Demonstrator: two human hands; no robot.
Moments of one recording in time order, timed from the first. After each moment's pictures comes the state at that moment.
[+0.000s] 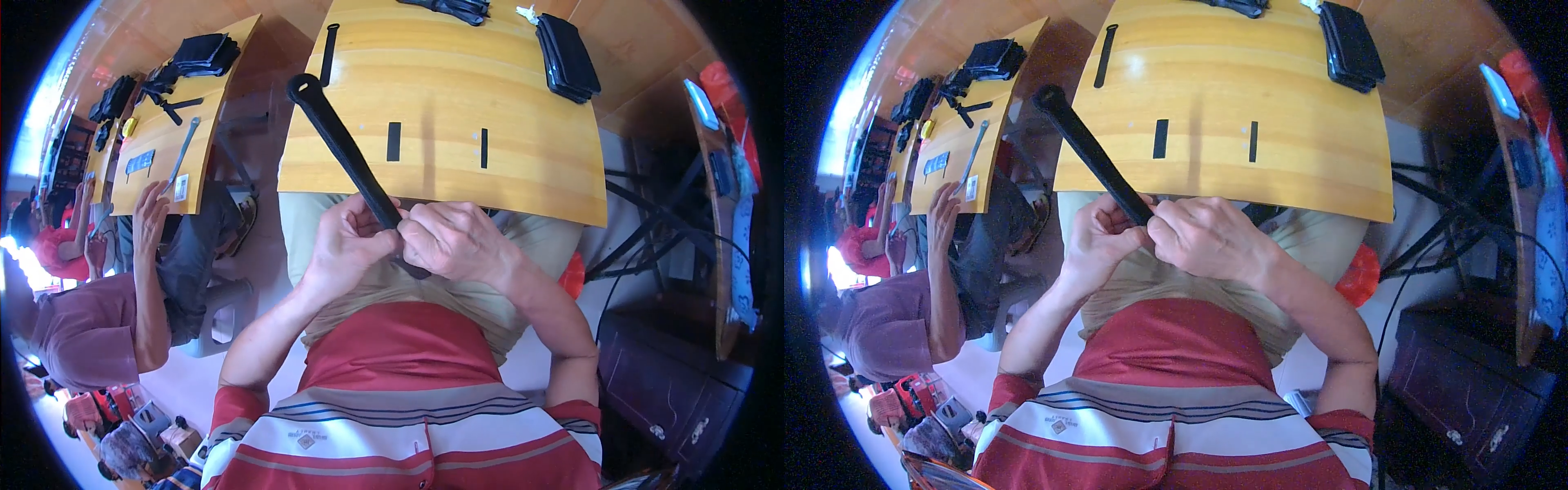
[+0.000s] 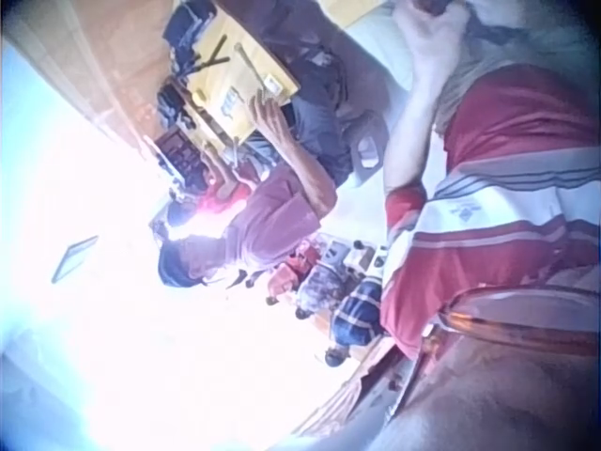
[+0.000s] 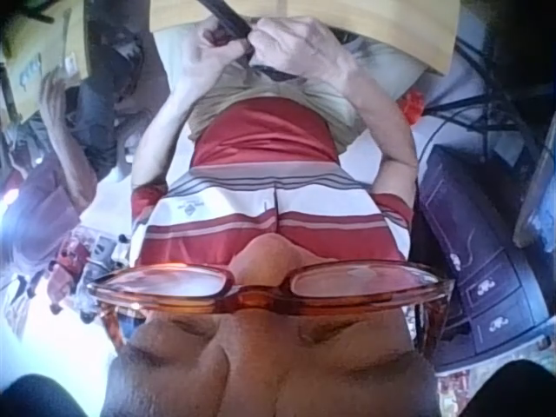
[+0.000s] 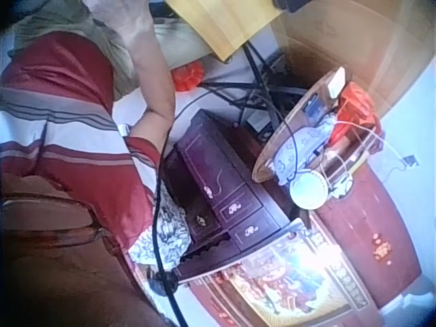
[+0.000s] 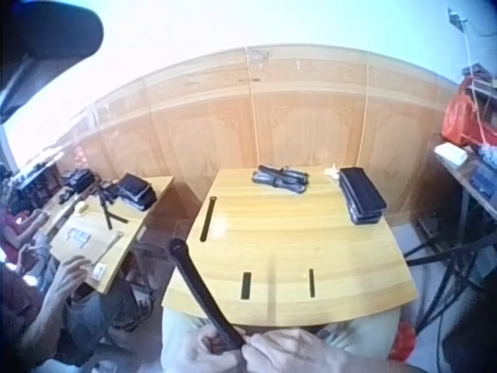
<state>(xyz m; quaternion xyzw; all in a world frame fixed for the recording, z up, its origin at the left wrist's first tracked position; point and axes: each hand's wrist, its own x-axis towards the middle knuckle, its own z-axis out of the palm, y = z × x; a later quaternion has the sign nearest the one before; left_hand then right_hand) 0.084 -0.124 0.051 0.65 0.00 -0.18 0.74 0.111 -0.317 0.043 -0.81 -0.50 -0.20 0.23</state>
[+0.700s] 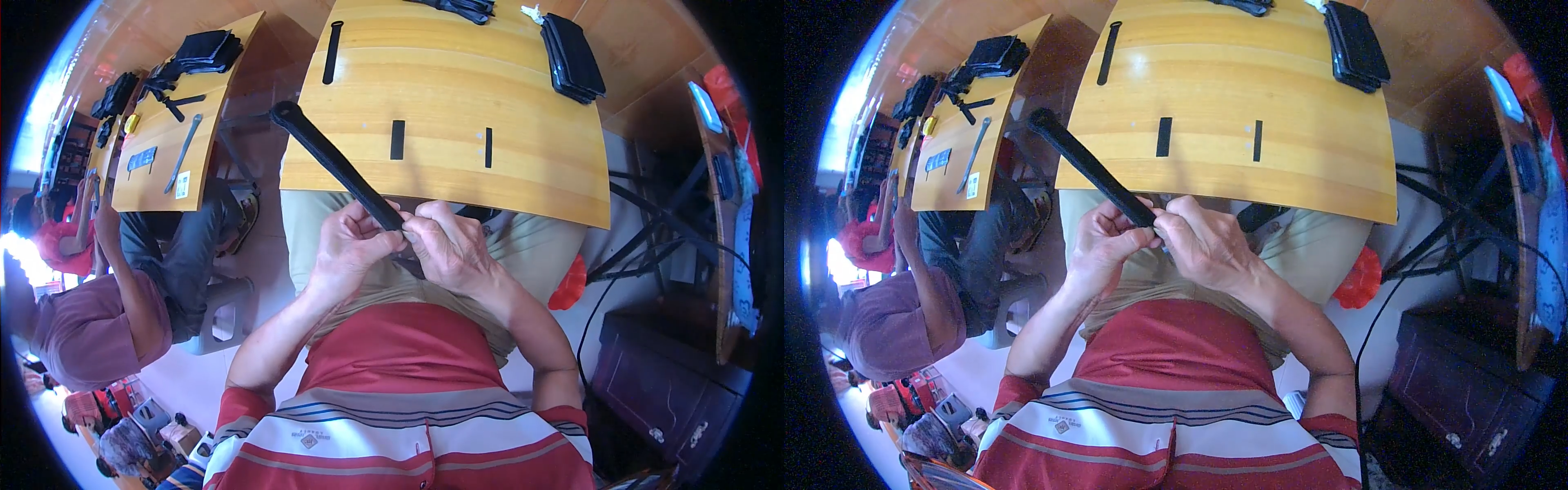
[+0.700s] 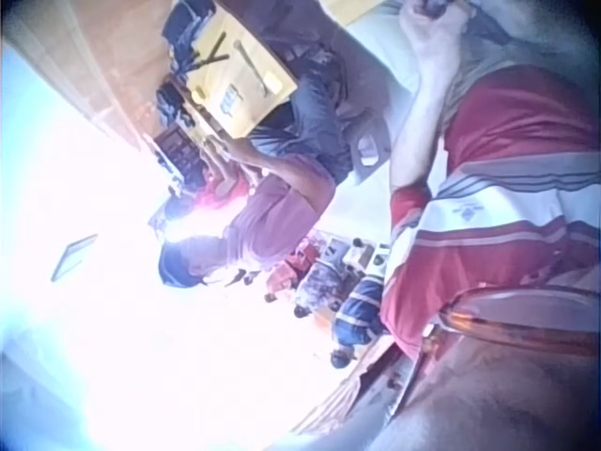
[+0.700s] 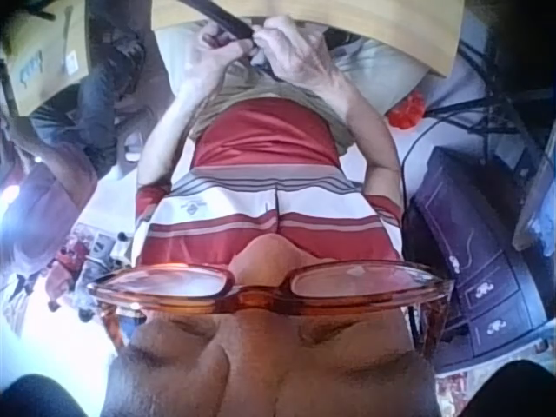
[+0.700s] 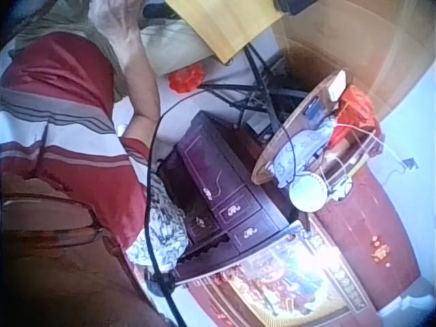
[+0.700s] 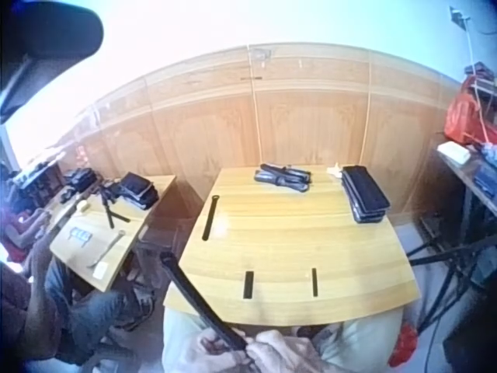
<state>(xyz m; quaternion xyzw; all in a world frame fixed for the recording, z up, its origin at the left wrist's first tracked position) 0.076 -0.128 0.044 0.54 0.08 -0.17 0.82 0.093 -0.308 0.016 -0.81 -0.37 -0.23 0.40</state>
